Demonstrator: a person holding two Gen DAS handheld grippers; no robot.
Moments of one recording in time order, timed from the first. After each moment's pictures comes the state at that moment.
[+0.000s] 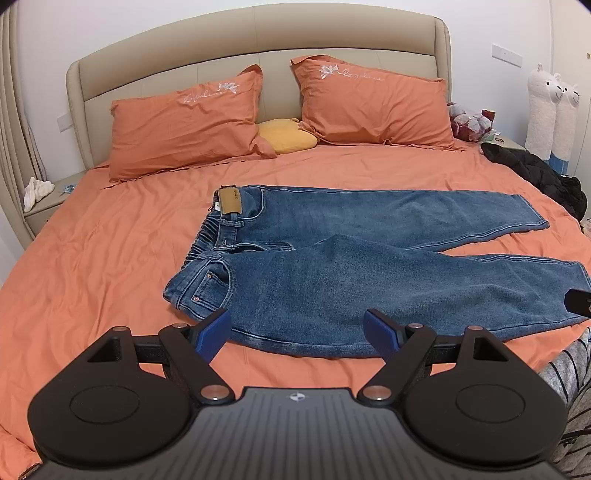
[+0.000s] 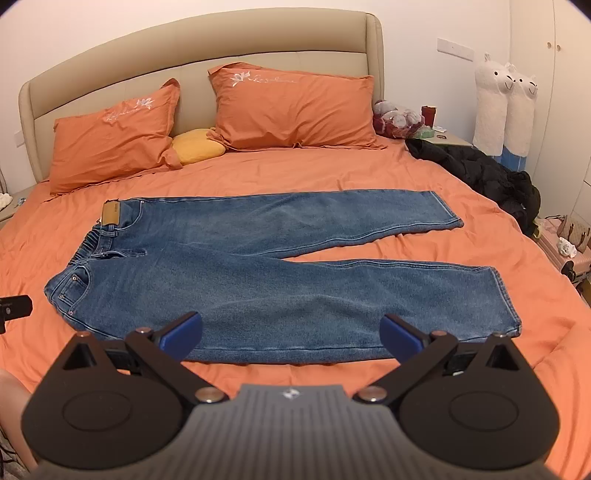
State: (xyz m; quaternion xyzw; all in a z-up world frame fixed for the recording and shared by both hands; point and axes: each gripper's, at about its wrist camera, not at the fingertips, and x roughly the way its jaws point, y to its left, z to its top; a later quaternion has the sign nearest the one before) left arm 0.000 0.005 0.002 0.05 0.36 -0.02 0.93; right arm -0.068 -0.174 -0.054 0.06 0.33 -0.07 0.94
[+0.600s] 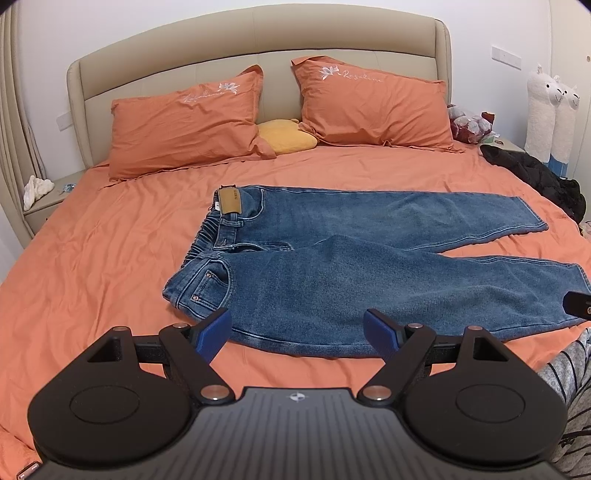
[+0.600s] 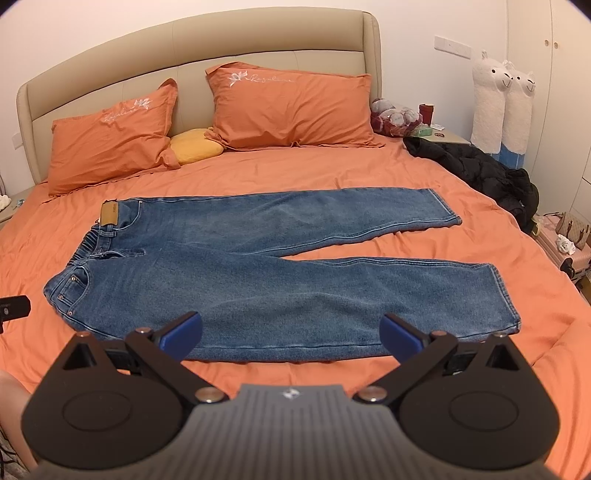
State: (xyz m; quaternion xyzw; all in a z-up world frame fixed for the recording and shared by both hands) left arm -0.001 0.003 0.004 0.04 0.36 -0.02 0.93; right arm -0.071 -0.176 -0.055 0.07 0.32 -0.08 0.94
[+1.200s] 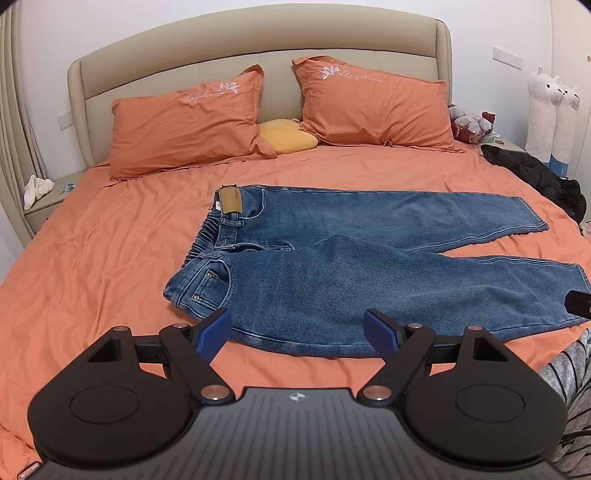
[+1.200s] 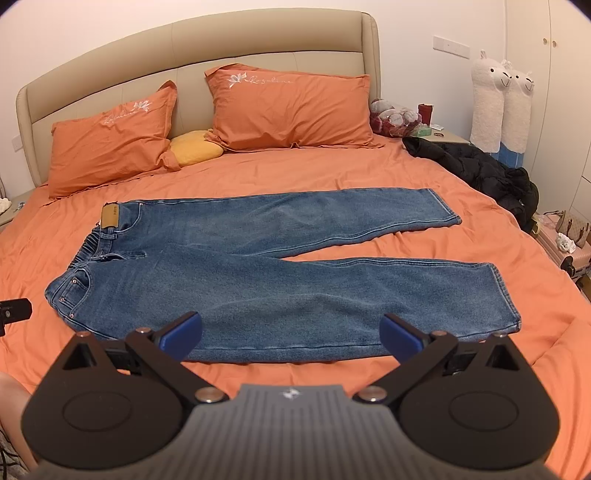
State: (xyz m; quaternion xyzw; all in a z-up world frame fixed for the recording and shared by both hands) left arm -0.002 0.002 0.004 0.05 0.35 -0.02 0.93; right arm -0.070 -0.174 -0.055 0.07 0.32 -0.08 0.94
